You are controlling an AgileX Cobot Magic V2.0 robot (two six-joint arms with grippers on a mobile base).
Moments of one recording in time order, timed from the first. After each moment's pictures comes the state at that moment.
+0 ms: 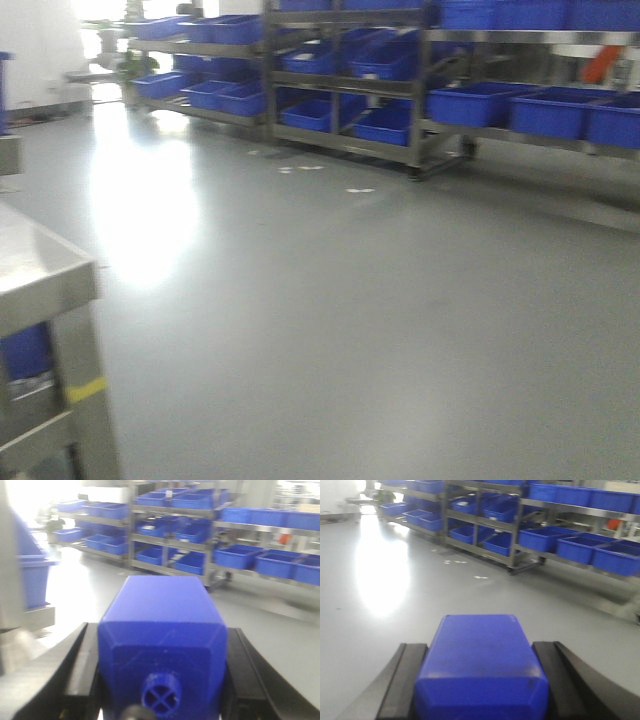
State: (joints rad) left arm -0.10 0.40 -0.50 0.03 0.17 -0.06; right arm 0.02 0.28 -0.37 0.02 0.19 -0.03
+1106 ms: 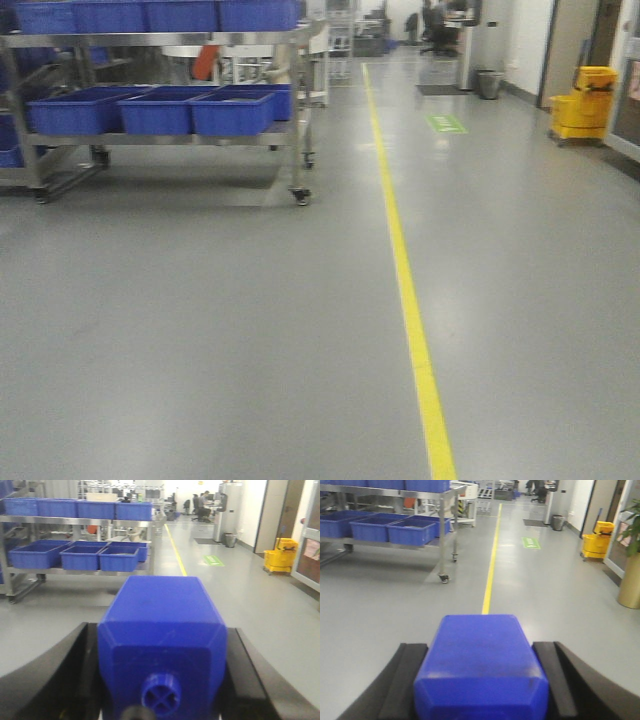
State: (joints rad) left arm -0.10 0.40 -0.50 0.03 0.17 -0.06; right arm 0.02 0.28 -0.37 0.02 0.20 -0.03
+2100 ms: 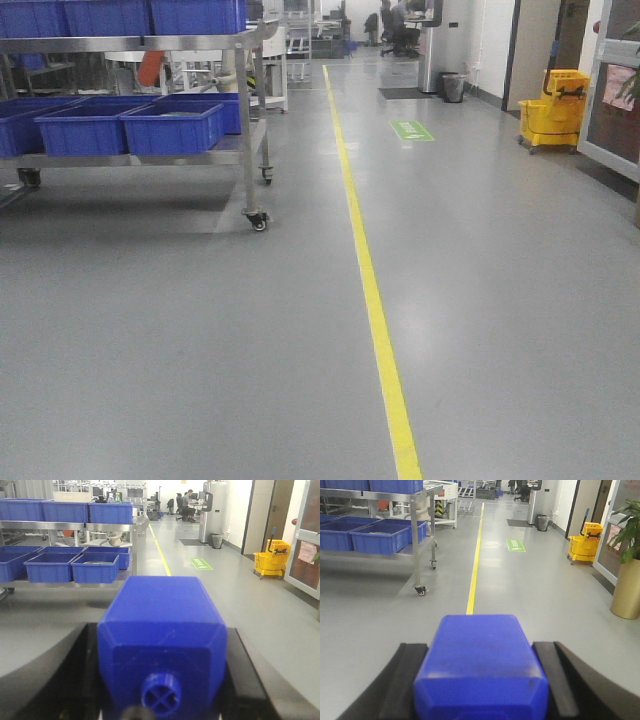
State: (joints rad) left arm -0.10 0.40 -0.50 0.03 0.17 -0.06; right arm 0.02 0.28 -0.37 0.02 0.20 -0.03
